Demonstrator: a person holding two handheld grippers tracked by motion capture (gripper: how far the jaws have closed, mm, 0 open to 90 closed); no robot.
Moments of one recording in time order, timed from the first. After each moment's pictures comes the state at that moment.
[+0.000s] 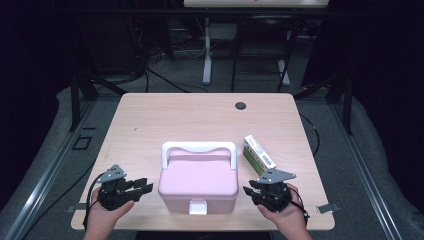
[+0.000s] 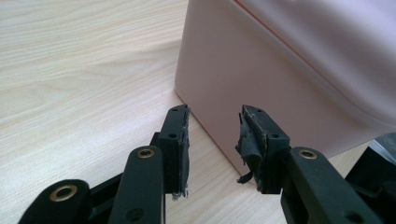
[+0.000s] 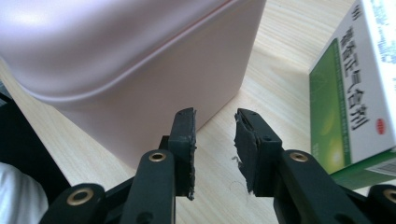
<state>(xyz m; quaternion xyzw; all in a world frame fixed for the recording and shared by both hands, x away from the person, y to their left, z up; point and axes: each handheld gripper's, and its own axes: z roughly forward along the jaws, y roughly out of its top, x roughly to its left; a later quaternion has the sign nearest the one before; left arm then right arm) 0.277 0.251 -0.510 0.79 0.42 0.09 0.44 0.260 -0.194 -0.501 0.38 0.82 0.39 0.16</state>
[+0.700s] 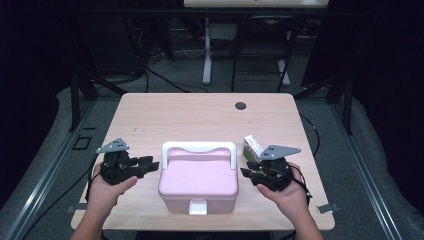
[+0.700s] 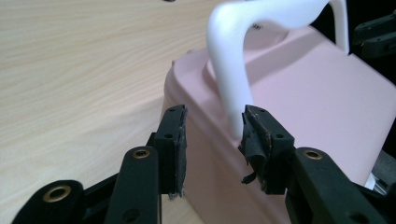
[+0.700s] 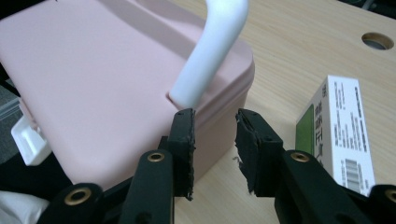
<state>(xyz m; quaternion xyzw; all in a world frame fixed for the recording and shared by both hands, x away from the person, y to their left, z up) 0.314 0.230 -0.441 0.78 0.40 0.07 0.47 0.287 -0.185 -0.439 0.37 0.82 0.41 0.15</state>
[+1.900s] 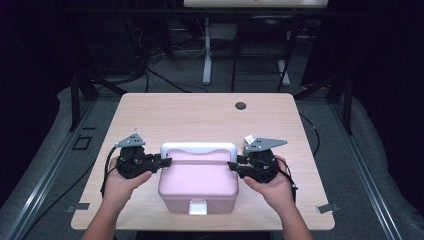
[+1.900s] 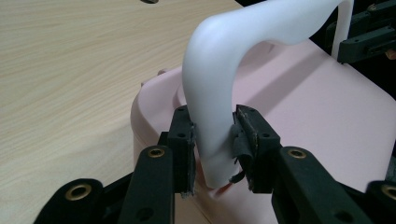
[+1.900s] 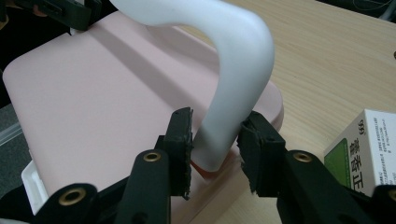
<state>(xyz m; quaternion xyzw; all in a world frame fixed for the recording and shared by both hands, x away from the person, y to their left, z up) 0.324 0.200 -0.447 0.79 0.38 0.06 0.47 0.306 -0.159 -0.441 0.36 0.81 0.44 0.13</state>
